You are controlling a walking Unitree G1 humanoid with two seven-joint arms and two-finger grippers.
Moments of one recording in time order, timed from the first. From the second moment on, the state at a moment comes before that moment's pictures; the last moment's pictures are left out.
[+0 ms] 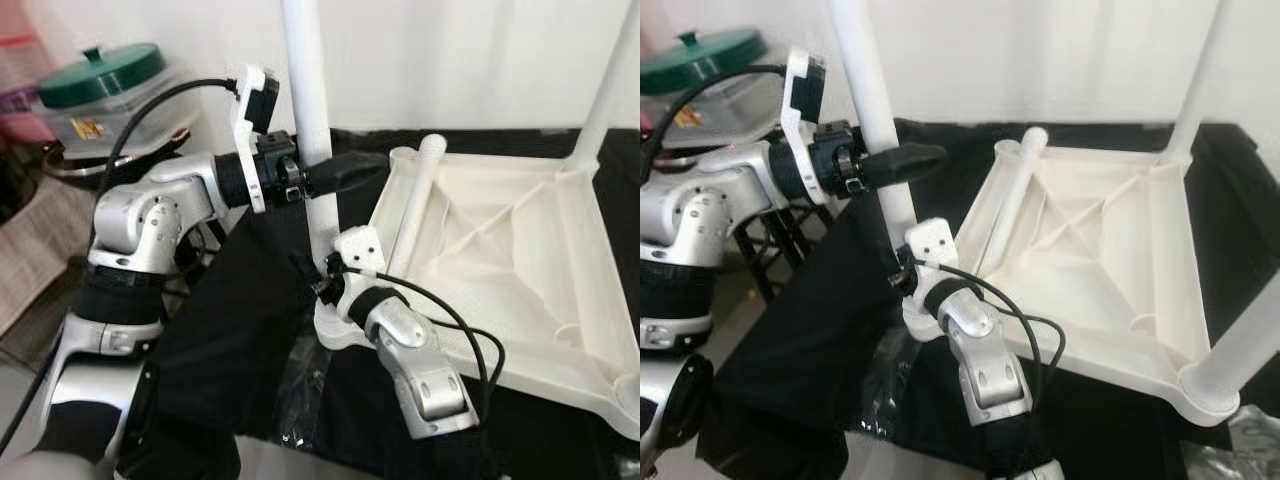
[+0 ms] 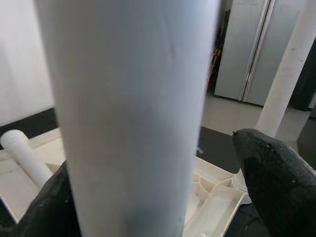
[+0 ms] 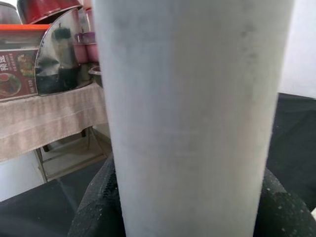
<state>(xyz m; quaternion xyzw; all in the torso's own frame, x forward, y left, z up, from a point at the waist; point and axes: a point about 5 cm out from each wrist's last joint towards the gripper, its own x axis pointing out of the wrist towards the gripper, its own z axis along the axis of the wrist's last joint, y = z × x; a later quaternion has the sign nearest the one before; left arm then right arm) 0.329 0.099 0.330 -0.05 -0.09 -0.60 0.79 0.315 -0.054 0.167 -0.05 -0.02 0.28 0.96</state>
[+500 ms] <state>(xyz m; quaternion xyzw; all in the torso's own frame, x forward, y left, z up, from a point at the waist) 0.336 0.107 0.327 -0.05 -0.08 -0.57 0.81 0.318 -0.050 0.167 -0.05 -0.03 0.30 0.95</state>
